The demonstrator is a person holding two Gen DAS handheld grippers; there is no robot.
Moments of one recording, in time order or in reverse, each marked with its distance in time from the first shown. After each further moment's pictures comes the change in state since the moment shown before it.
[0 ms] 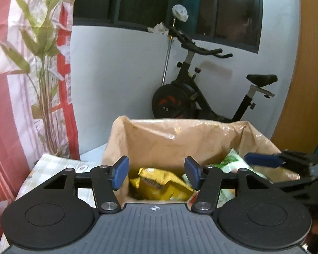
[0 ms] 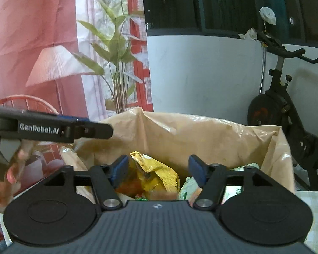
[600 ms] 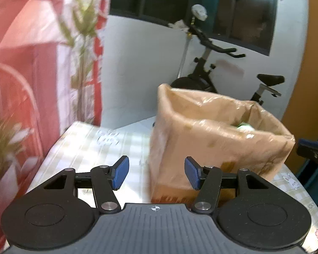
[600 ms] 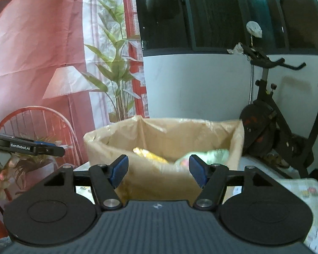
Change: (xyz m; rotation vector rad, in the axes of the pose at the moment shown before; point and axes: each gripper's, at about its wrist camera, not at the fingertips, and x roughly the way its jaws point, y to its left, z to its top) left arm -0.092 0.059 -0.074 -0.099 0.028 0.059; right arm -0.118 0.004 -0.049 0.038 -0.099 -0.015
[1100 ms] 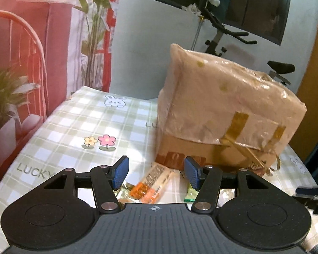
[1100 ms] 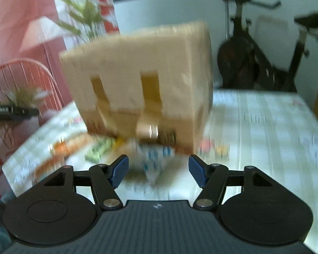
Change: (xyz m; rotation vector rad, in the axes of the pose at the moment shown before) left arm 0.016 0.004 -0.056 -0.054 0.087 0.023; right arm -0.018 -0.013 -0.115 0.141 0.323 -0.108
